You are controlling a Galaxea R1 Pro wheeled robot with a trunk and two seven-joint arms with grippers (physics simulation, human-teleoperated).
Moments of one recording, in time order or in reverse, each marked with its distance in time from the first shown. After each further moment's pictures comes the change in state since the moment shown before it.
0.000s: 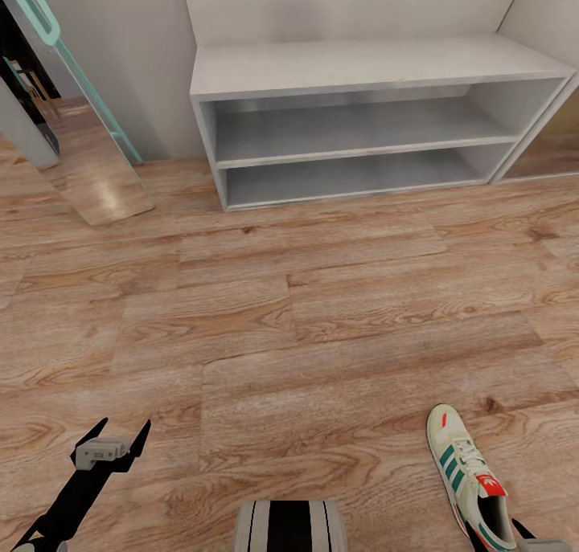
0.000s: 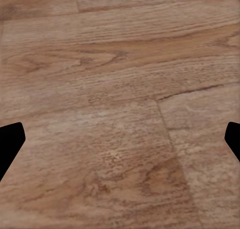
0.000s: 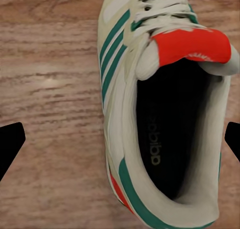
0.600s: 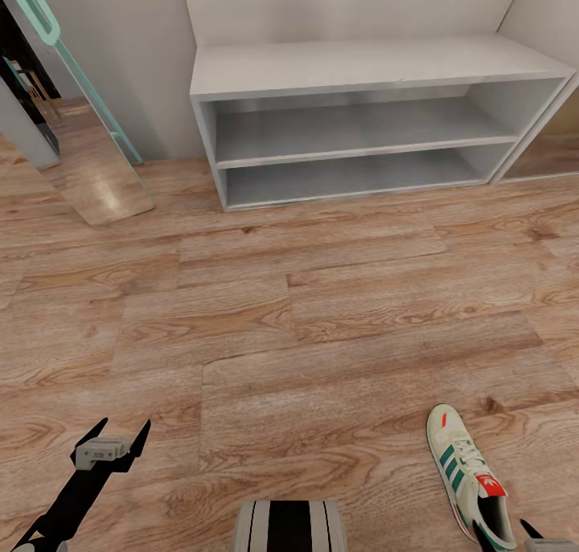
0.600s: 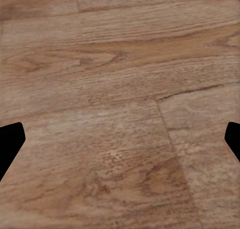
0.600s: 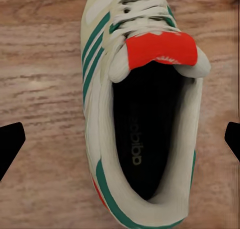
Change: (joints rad) left arm 0.000 0.000 0.000 0.000 0.000 -0.001 0.000; right arm 0.000 -0.015 -0.011 0.000 -0.013 0.009 -0.004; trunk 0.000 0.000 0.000
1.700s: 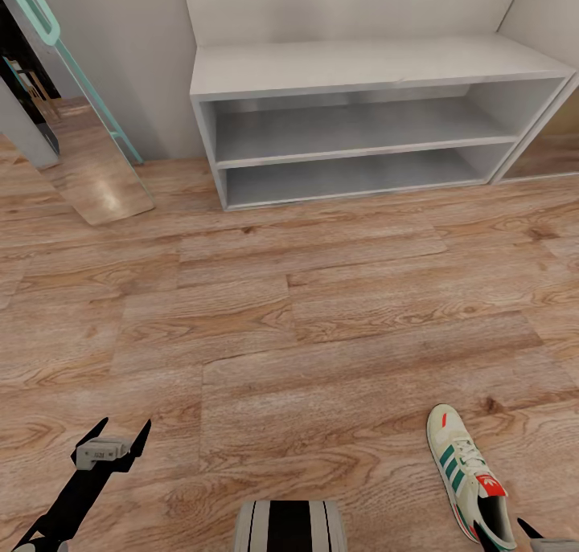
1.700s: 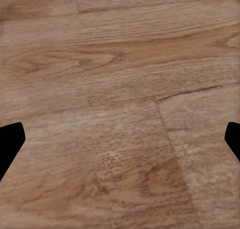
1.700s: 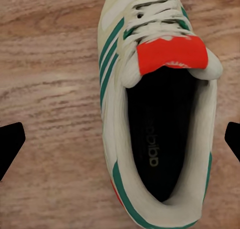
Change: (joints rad) left arm 0.000 -0.002 -0.002 -0.001 0.001 -0.002 0.000; right arm 0.000 -0.027 -0.033 0.000 -0.084 0.052 0.189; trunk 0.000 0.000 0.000
